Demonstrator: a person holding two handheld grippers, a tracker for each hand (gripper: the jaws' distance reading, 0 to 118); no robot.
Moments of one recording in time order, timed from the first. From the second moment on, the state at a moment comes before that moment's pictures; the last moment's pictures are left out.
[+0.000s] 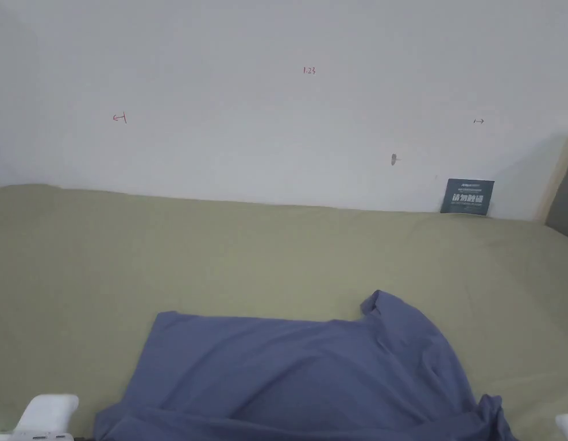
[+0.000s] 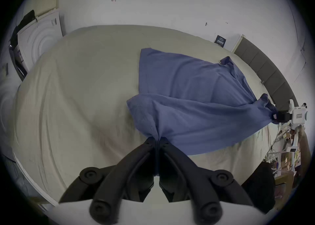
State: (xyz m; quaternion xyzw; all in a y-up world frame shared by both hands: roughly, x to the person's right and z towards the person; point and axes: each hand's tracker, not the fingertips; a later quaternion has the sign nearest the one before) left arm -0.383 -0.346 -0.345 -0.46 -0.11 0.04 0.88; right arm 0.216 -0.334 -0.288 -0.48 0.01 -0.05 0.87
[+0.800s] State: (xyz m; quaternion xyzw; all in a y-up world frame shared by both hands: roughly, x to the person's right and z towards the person) left arm -0.388 -0.300 -0.368 -0.37 -0.06 0.11 0.92; right arm 0.216 -0.305 -0.305 -0.38 -0.08 -0.08 0.92
